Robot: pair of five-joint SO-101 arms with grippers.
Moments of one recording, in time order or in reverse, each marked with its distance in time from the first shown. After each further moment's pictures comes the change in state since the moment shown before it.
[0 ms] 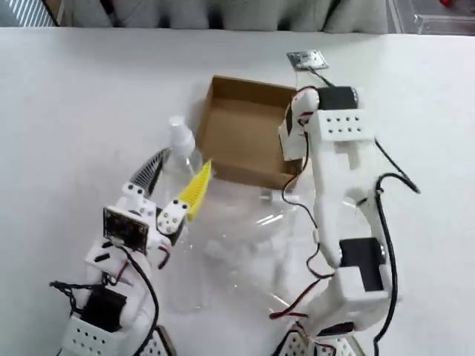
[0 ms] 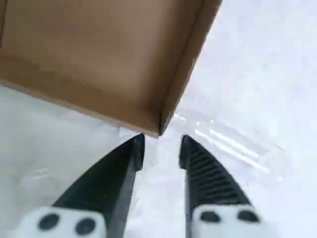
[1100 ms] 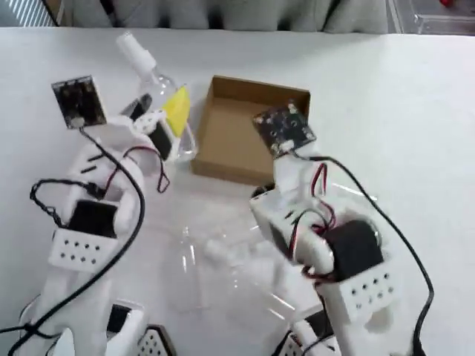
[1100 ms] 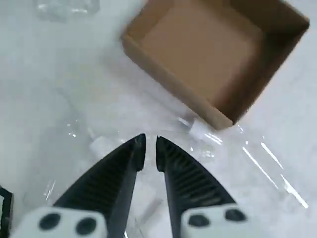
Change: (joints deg) left arm -9.7 57.6 -46.7 5.4 26.0; right arm -21.1 -59.3 38.2 -8.7 0.0
